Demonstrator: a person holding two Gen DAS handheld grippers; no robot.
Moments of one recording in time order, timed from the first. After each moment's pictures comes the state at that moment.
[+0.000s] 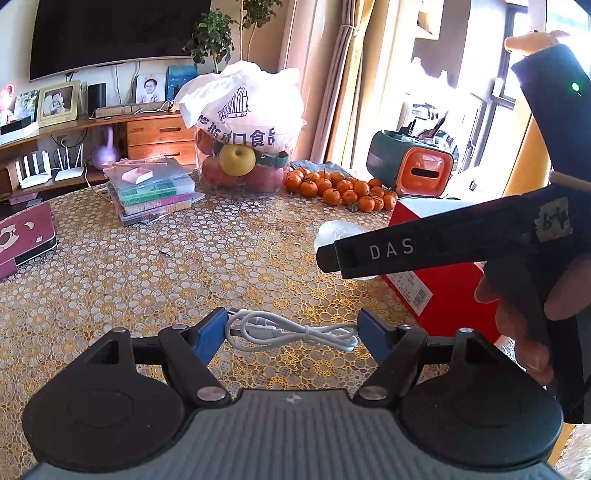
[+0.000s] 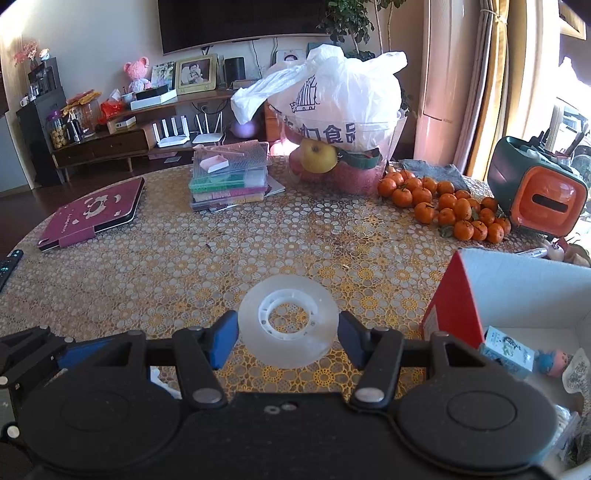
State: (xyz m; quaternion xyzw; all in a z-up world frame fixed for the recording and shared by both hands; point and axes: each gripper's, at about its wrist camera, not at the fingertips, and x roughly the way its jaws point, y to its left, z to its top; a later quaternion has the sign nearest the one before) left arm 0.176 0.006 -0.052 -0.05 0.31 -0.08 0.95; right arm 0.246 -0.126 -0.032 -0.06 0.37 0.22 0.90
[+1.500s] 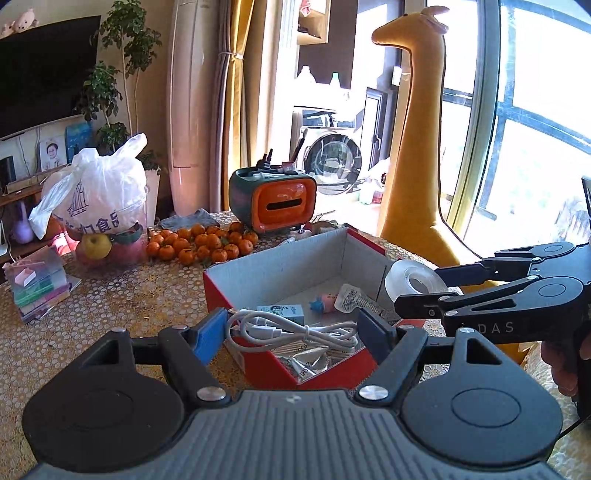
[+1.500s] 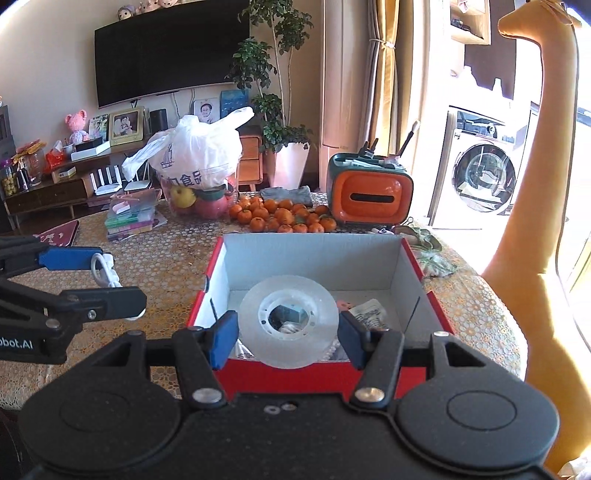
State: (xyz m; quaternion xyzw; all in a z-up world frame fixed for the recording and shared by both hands) left arm 0.164 -0.157 0.033 0.02 0.27 -0.21 0.94; right arm 0.149 -0.347 0.025 -0.03 0.31 0.11 0.94
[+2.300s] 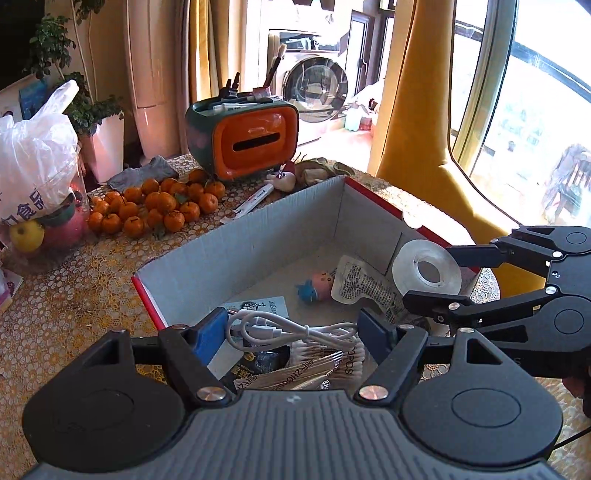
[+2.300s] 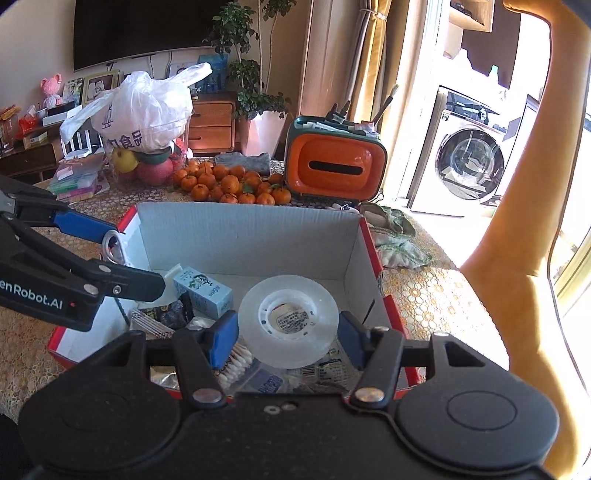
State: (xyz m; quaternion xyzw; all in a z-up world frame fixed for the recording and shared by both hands) left arm 0.287 -0.231 -0.008 0.07 0.38 -0.24 0.89; right arm 0.235 -0.388 -0.026 -0.07 0.35 0.08 0.93
